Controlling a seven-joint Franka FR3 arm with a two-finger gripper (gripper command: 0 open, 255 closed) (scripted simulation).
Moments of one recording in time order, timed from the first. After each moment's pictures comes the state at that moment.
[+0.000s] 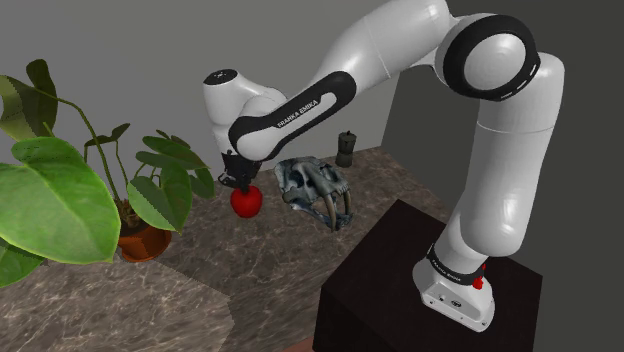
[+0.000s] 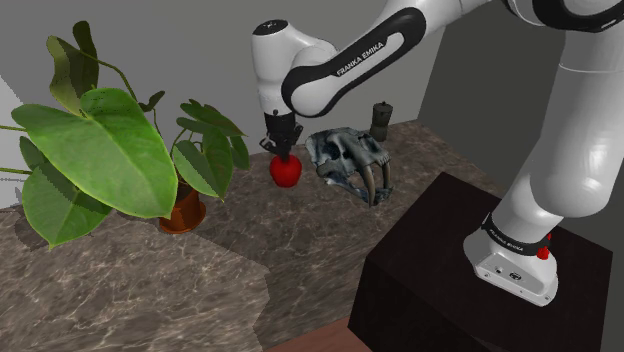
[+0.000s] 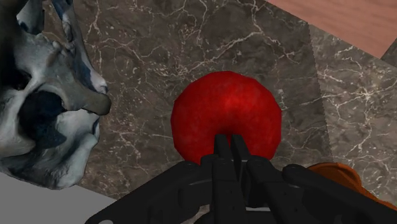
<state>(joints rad) 0.13 0.28 0.36 -1.93 -0.26 2.21 0.71</state>
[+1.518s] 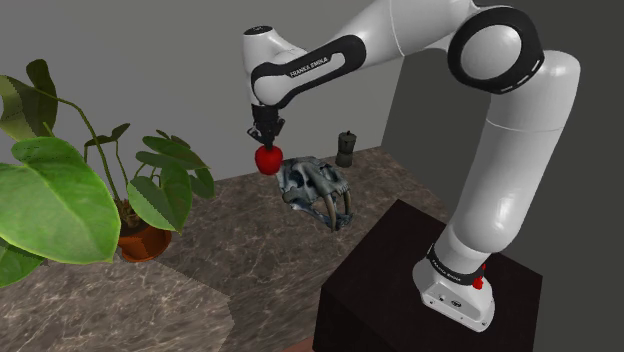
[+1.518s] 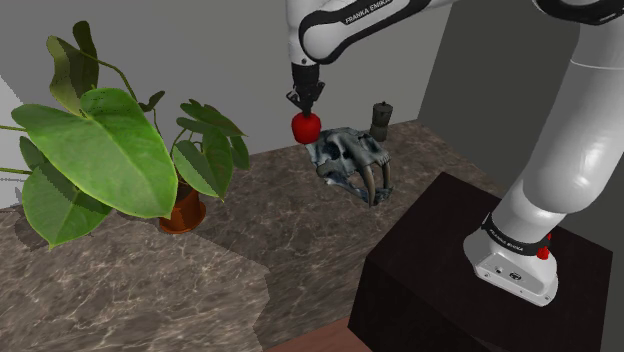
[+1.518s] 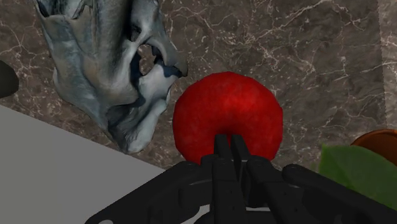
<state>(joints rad) -0.04 0.21 0.27 -1.86 -0.18 2.11 0.39</state>
